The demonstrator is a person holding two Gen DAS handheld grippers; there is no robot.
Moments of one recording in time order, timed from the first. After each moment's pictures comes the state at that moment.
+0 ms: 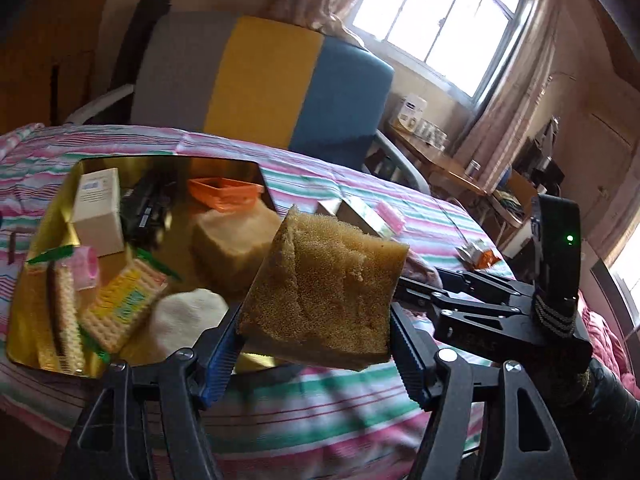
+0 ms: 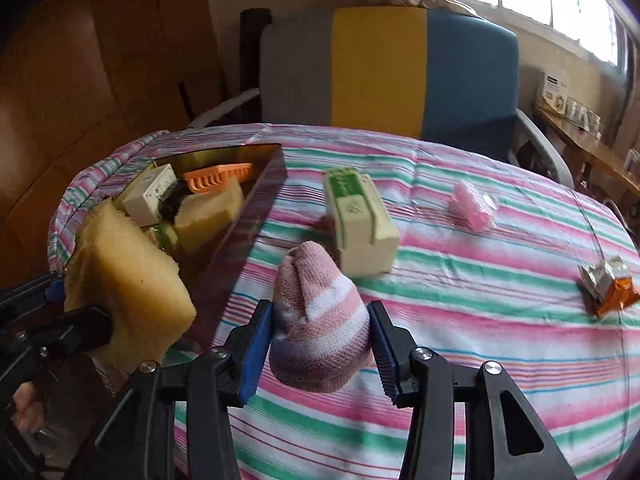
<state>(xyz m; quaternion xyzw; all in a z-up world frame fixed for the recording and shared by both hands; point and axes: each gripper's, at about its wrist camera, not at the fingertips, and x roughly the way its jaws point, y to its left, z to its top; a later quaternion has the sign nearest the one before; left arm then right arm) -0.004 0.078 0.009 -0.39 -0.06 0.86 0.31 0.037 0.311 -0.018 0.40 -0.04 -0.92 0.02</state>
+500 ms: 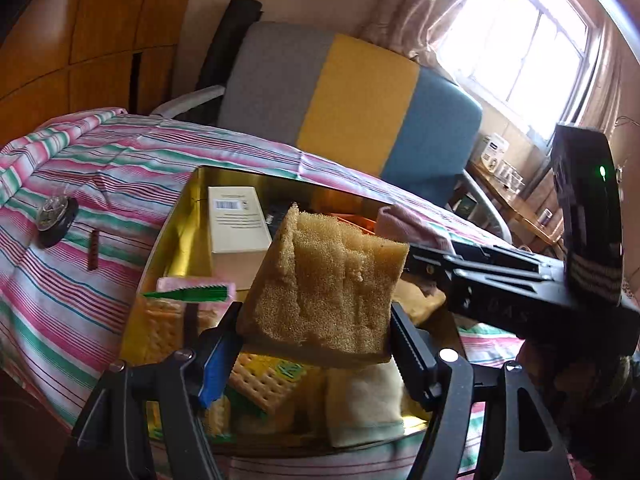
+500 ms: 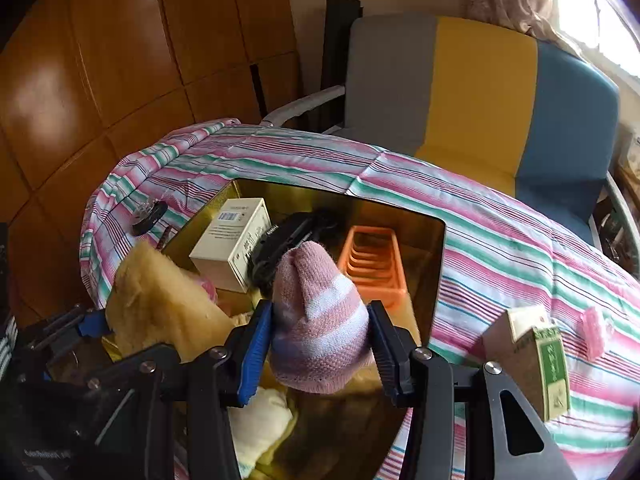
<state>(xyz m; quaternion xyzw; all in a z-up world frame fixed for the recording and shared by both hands) -0.075 0.009 -0.012 -0.38 -0.08 0.90 0.19 -0.094 0.187 -0.001 0.40 0.00 -0.91 0.13</state>
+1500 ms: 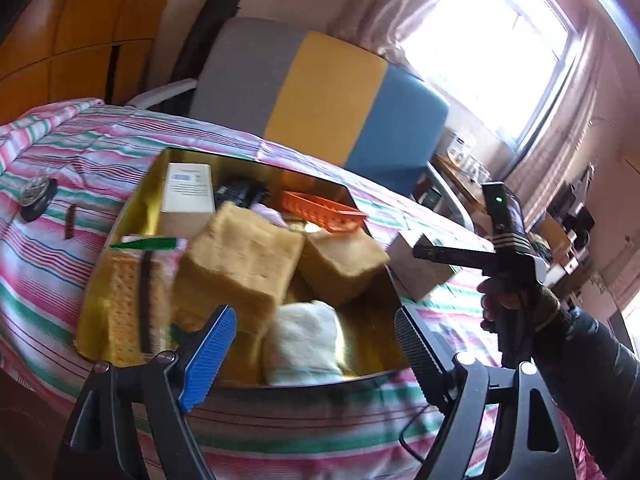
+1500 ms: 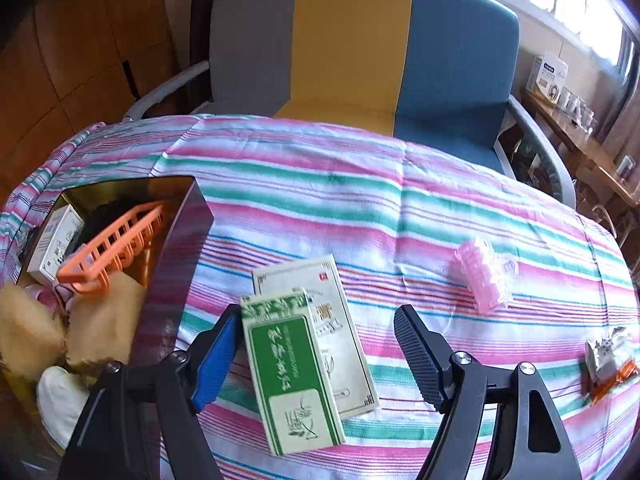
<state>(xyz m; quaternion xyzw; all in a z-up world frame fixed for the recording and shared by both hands) -0.019 0.027 -0.002 -0.39 -0.09 0.88 0.26 -0.113 0.340 -0.038 0.47 -0.03 -0.88 -0.05</state>
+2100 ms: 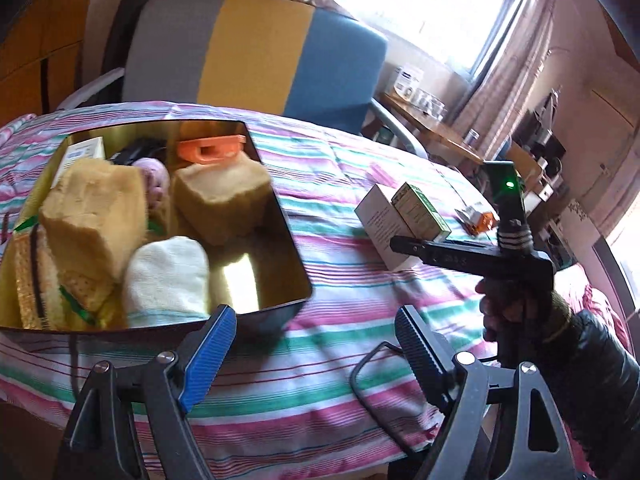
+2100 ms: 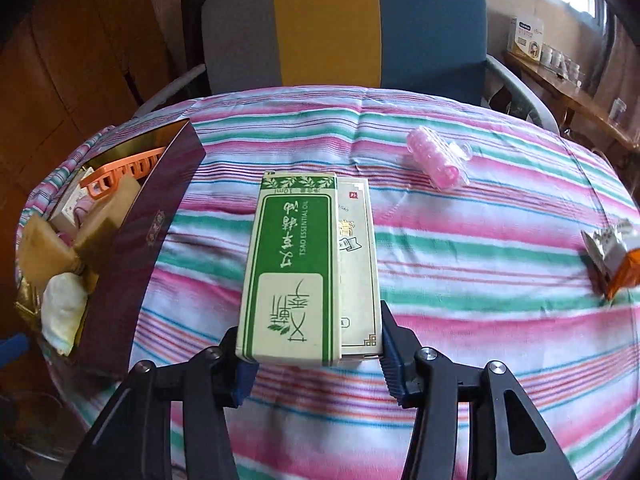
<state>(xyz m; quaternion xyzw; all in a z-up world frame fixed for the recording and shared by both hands) 0.029 0.119 -0.019 -0.43 -0.01 0.83 0.35 0.009 0.383 -0.066 0.46 -0.10 -0.88 -0.04</state>
